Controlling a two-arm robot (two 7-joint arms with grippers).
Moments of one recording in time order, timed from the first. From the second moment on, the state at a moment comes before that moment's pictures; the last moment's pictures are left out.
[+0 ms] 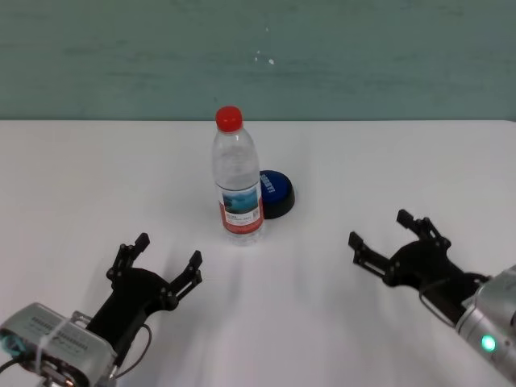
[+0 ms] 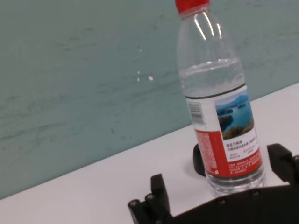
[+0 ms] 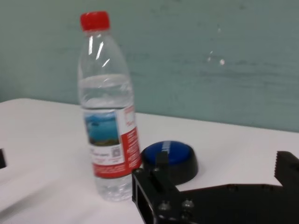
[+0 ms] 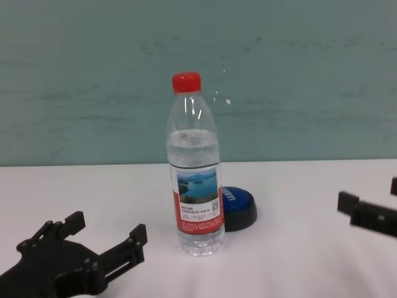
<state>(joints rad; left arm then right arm) 0.21 0.26 0.15 -1.64 0.02 -0.27 -0.21 -0.21 0.39 -0.15 -1.87 0.35 0.05 0.27</state>
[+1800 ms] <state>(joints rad) 0.21 0.26 0.15 -1.64 0.02 -0.27 -0.21 0.24 0.42 -0.28 -1.54 0.39 0.12 0.38</state>
